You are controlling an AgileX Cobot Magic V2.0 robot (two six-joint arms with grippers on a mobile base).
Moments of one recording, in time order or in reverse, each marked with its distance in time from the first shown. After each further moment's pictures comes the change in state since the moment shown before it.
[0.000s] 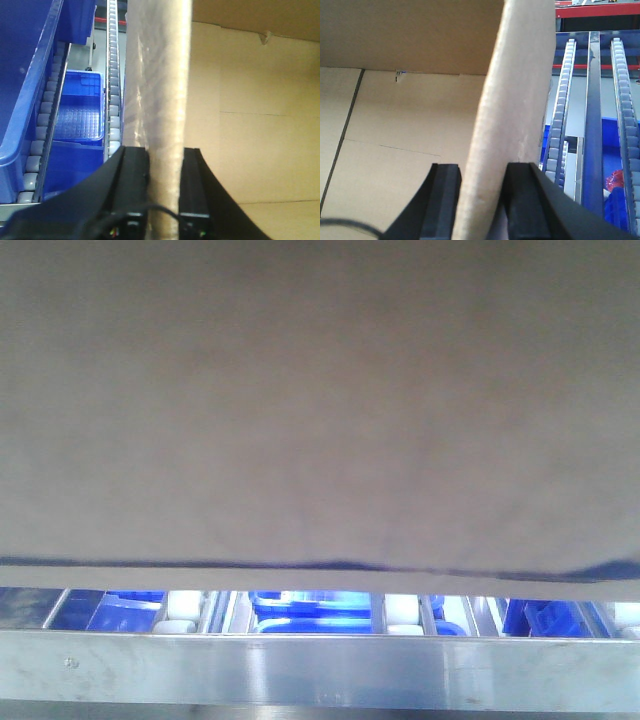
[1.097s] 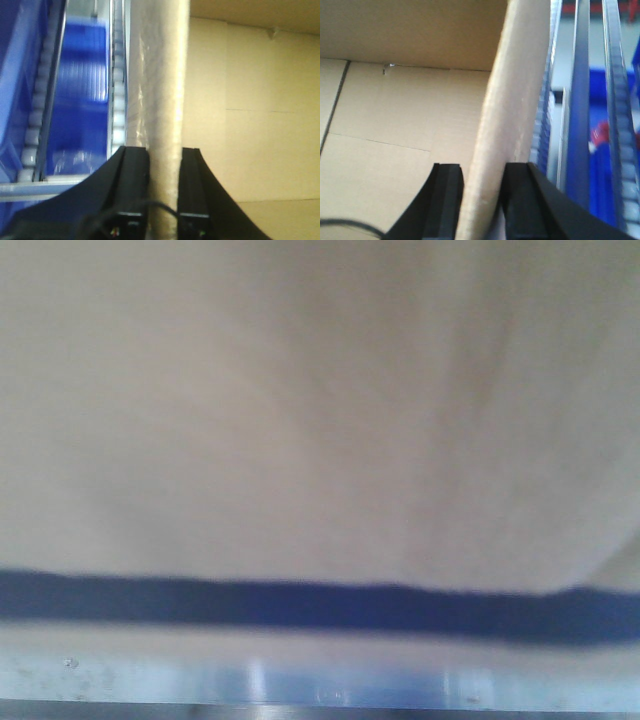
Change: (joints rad) left arm -0.006 0.166 -0.015 0.018 -0.011 -0.010; right arm 0.000 0.139 0.002 -0.046 0.007 0.008
